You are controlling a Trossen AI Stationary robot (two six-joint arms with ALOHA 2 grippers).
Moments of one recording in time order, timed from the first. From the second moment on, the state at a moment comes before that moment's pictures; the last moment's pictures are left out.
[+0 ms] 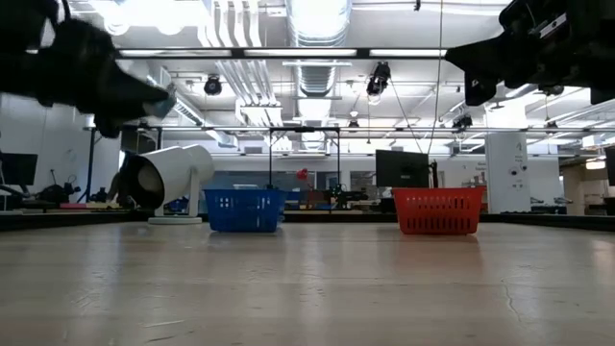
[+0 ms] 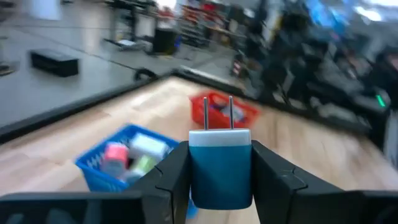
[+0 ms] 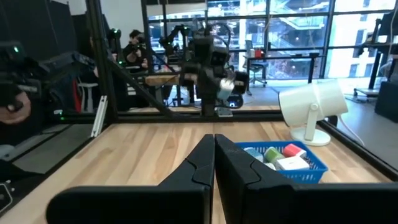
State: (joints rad) left arm -0.12 0.25 0.05 0.08 -0.41 -0.24; right arm -0.14 0.65 0.12 0.59 -0.22 0.08
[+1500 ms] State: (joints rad) left arm 0.24 1.53 0.91 -0.33 -0.18 -0.13; right arm -0.14 0.72 0.12 0.63 -0.21 0.05
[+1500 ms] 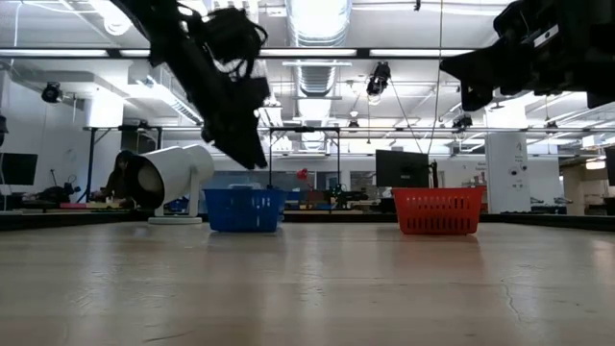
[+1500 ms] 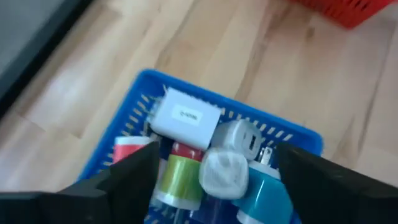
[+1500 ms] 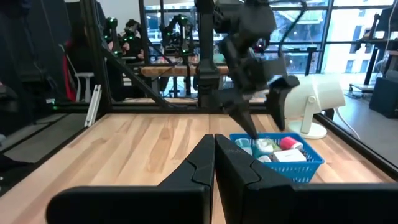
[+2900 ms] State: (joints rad) left arm 0.20 0.14 0.14 0.06 -0.03 0.11; right arm -0.14 0.36 0.11 0.36 -0.13 0.10
